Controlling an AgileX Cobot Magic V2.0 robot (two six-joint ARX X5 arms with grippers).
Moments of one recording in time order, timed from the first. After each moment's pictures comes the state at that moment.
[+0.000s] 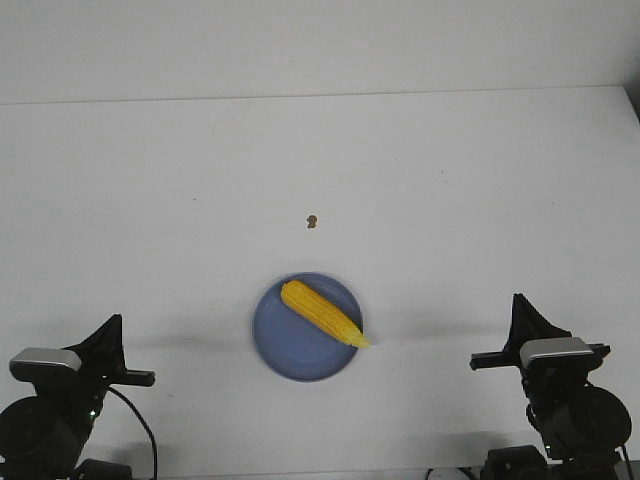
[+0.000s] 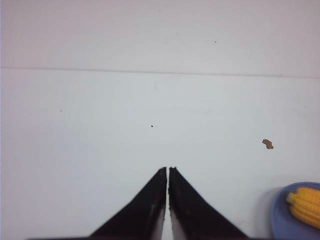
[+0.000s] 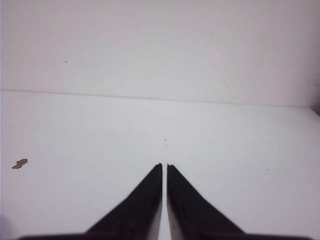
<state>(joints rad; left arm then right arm) -0.19 0.25 0.59 -0.41 -0.05 -0.10 0.05 0.20 0.53 -0.41 0.00 0.00</state>
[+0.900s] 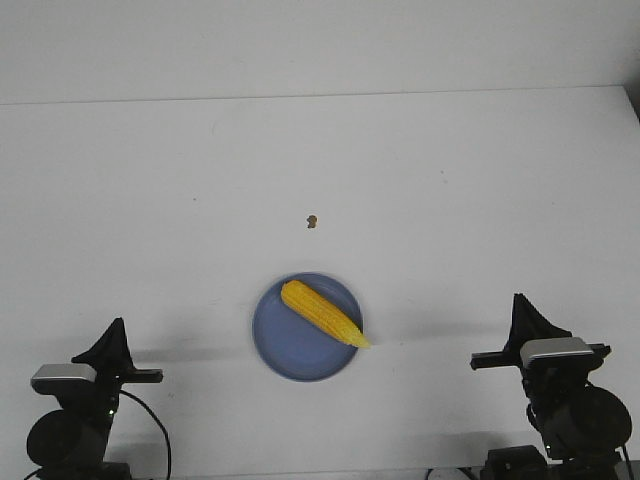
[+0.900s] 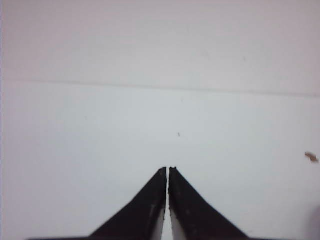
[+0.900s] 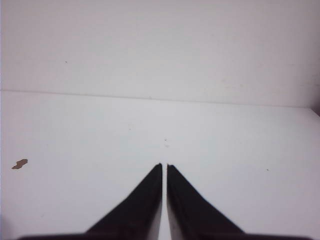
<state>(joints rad) -0.09 0.01 0.21 -0.13 -0.05 -0.07 0.05 0.20 0.53 -0.41 0.00 0.00</state>
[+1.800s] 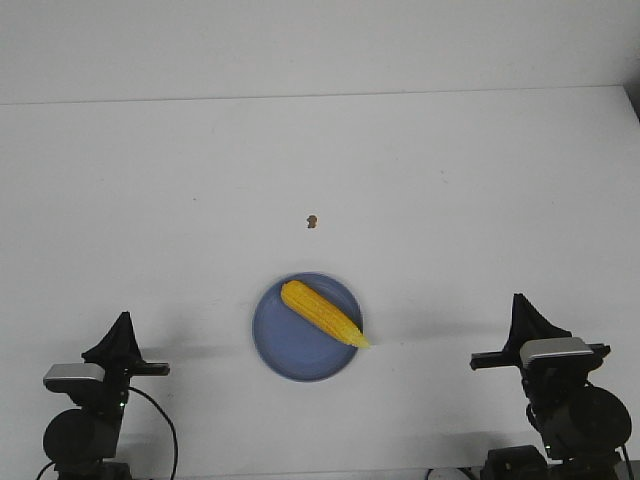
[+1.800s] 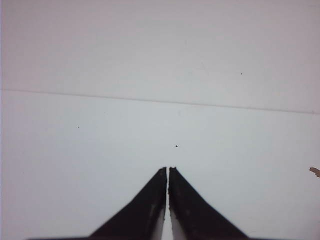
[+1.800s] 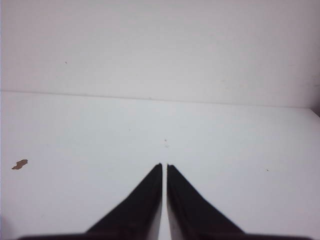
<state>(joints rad) -0.09 0.00 0.03 0.15 -0.05 -0.09 0.05 0.20 0.53 -0.41 0.00 0.00</state>
